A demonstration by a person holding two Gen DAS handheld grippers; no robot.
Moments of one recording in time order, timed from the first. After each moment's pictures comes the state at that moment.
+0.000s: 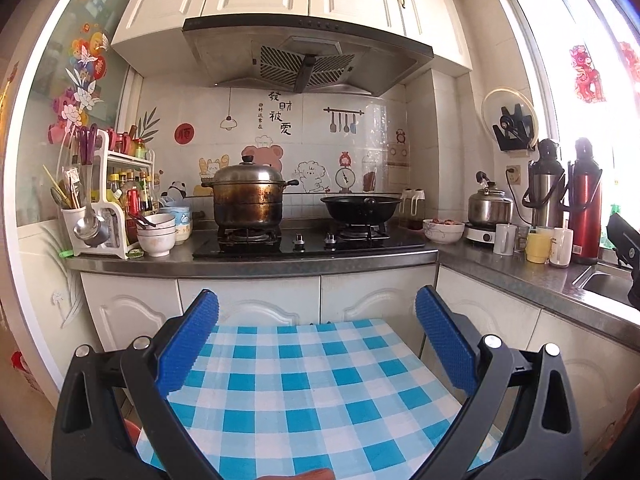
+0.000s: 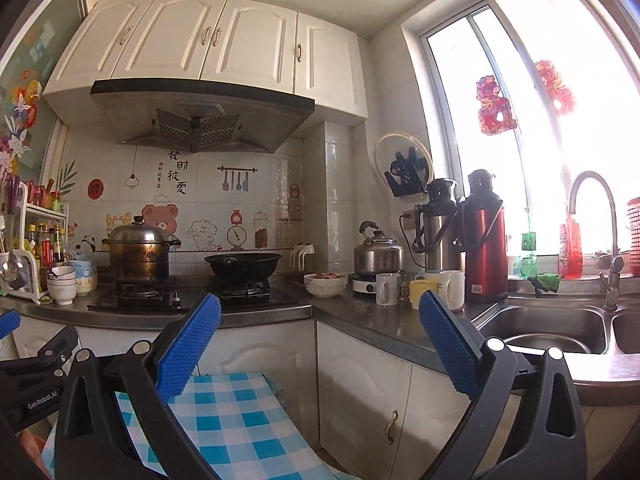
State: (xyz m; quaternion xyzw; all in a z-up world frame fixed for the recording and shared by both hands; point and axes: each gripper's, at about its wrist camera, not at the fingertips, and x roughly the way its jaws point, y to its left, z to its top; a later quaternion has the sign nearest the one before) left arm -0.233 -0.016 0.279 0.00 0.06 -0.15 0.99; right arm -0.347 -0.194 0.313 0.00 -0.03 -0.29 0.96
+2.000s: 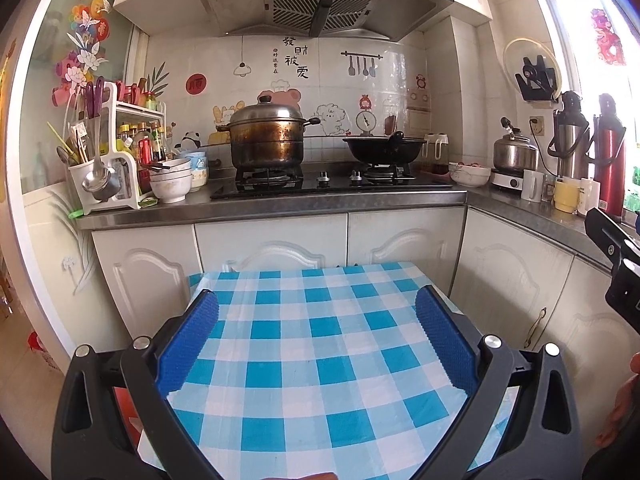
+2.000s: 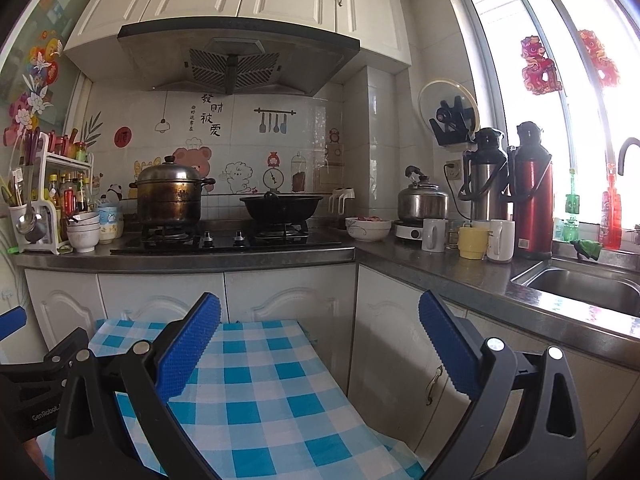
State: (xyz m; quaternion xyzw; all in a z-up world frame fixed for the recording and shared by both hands) left arm -0.198 0.007 0.218 0.03 0.15 -0.13 0.98; right arm -0.277 -0.176 0.249 0.01 0.07 -0.23 0.97
